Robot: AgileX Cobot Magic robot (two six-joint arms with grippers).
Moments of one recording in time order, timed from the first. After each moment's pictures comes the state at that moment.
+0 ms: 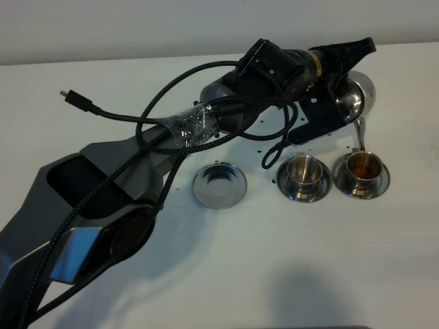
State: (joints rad) left arm -0.76 2.52 -2.26 0.19 0.32 2.10; right arm -0.01 -0.01 -0.49 0.10 1.07 -0.06
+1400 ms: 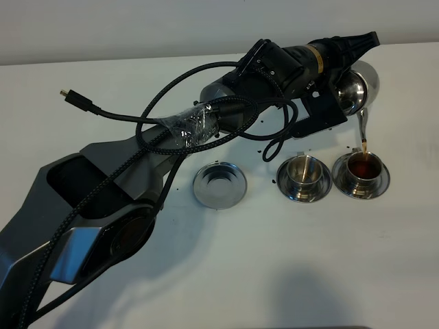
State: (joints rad) left arm -0.76 2.52 -2.26 0.24 0.25 2.10; right arm -0.01 -0.01 -0.49 0.10 1.07 -0.06
